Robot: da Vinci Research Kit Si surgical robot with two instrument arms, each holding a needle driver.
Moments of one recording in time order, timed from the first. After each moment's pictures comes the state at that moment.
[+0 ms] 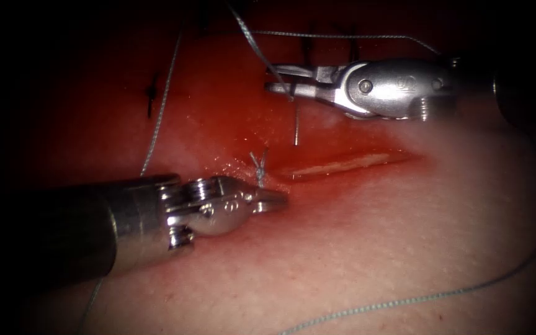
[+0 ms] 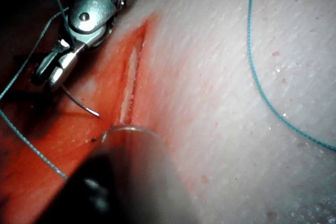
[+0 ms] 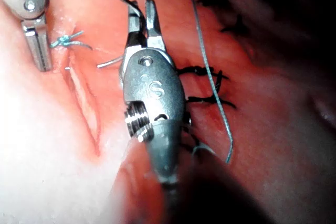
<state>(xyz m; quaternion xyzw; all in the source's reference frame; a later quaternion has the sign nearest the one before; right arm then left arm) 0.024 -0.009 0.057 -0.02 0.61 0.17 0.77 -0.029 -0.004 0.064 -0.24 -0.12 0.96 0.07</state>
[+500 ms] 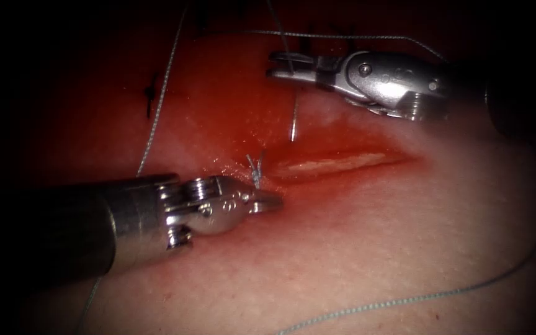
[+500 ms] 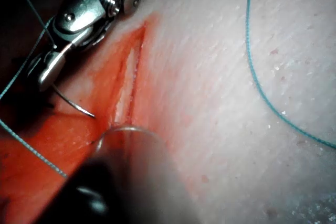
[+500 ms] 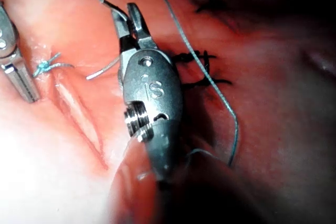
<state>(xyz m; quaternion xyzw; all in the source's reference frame) 0.024 -0.008 0.059 0.05 0.60 0.25 0.76 -0.029 -0.004 0.064 -0.23 -0.12 0.96 0.07</state>
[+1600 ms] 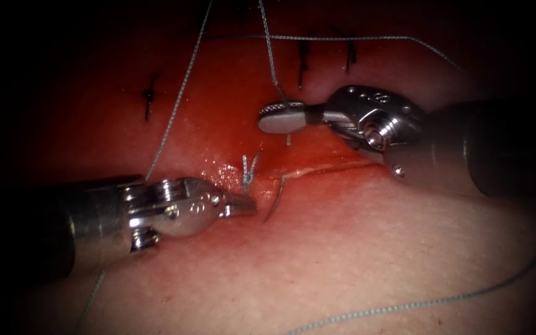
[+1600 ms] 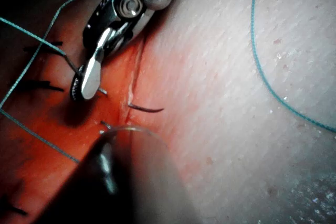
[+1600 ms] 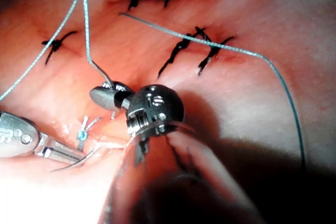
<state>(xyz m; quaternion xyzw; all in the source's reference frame) 0.025 -0.015 0.057 0.33 0.51 0.48 0.63 -0.026 -0.001 0.062 -0.25 -0.12 0.96 0.07</state>
